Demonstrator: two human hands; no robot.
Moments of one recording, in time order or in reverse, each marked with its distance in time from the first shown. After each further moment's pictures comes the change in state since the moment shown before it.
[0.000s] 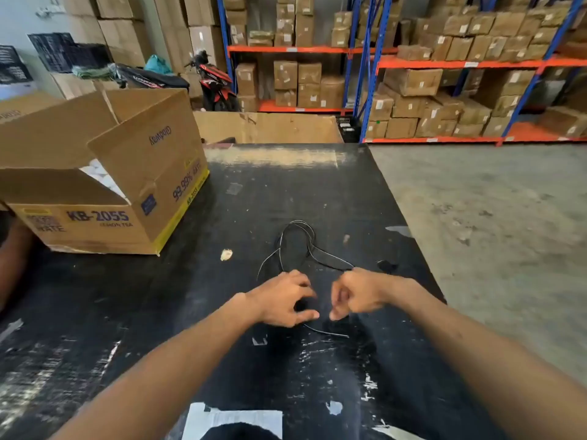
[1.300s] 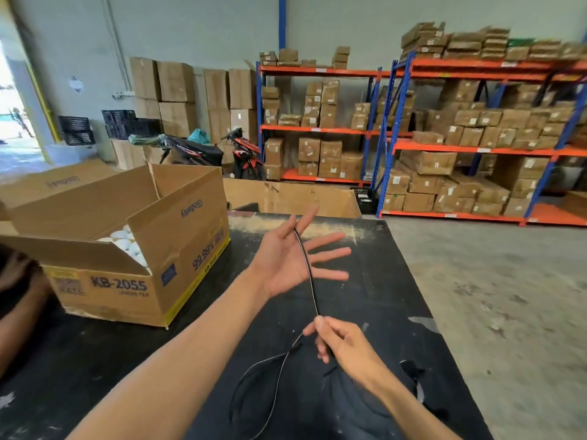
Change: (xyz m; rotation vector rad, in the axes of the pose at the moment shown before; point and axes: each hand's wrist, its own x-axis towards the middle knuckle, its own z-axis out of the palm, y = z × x) left_hand 0.049 -0.026 -0.204 -2.151 0.208 0.011; right_hand 0.056 -0.037 -0.013 0.962 0.483 -0.326
